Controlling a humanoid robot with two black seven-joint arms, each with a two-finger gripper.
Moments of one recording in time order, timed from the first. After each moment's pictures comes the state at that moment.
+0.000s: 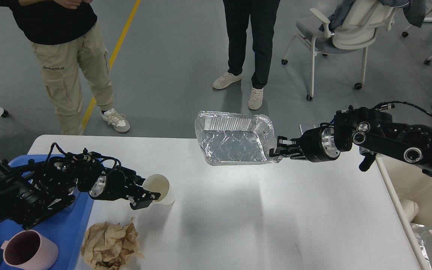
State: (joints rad) left arm -0.87 0.42 -0.08 -0.84 1.99 -0.16 -0.54; right arm 1.19 -0.52 -0.09 1.15 -0.68 0.44 -0.02
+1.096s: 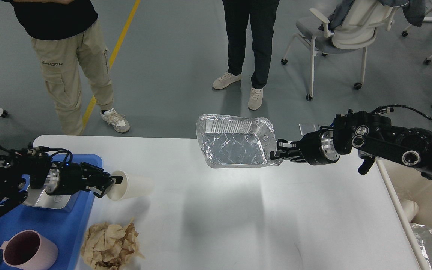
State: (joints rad) left arm -0.85 0.65 -0.10 -0.83 1.78 -0.08 -0.66; right arm 1.18 -0.51 -0.10 1.15 -0.68 0.43 -0.02
